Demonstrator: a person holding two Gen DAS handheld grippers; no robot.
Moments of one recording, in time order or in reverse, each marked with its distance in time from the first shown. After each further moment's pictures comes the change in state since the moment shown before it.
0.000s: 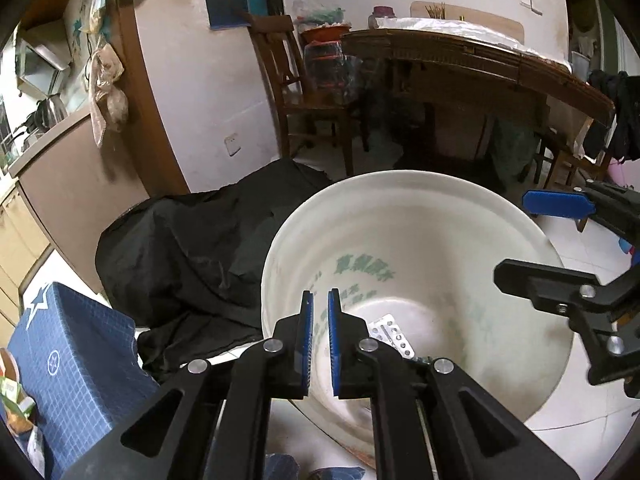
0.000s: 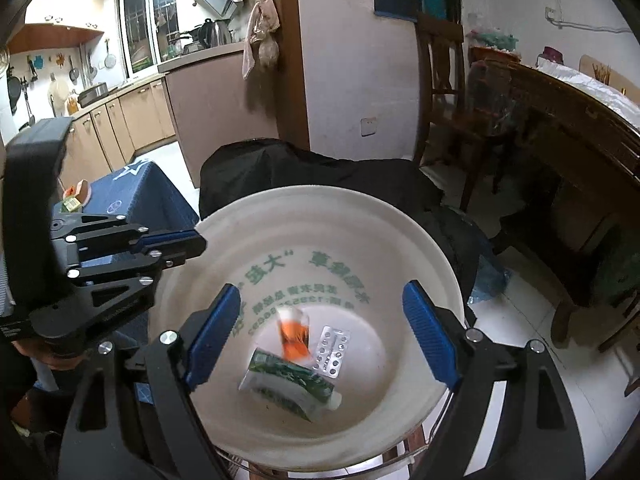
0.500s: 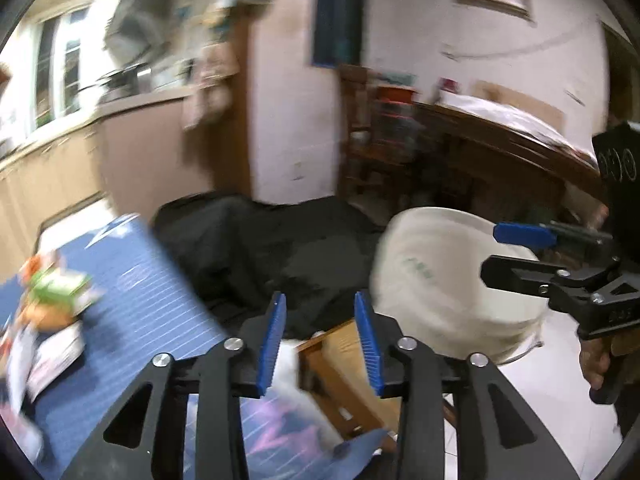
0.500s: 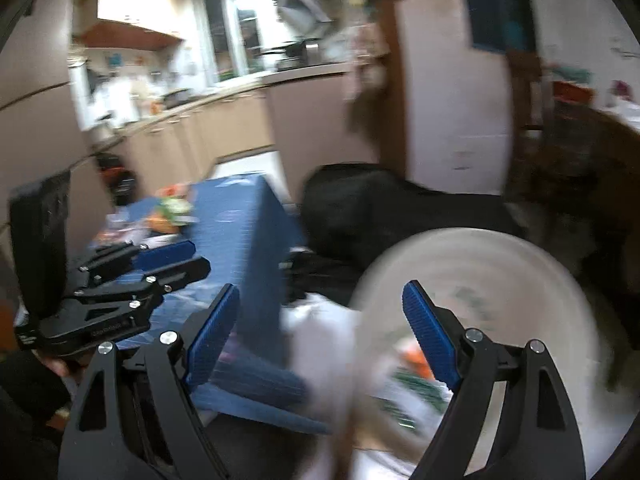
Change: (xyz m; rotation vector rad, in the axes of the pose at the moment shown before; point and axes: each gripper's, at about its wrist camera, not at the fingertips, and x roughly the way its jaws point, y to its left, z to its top) left arm -0.147 0.106 -0.109 -0.296 -0.187 0.115; right arm -0.018 0.125 0.014 -0.108 -0.081 0.344
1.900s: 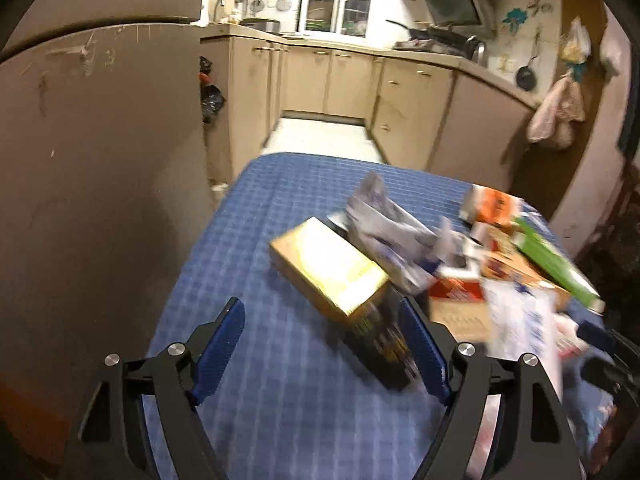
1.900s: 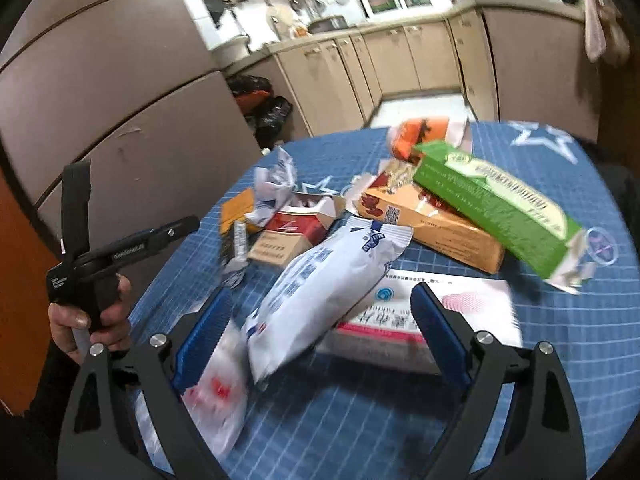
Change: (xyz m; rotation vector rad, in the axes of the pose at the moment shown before) left arm -0.147 0.437 -0.105 -0.570 0.092 0.708; right arm 0.278 0.305 0.045 -0.135 0.247 0.513
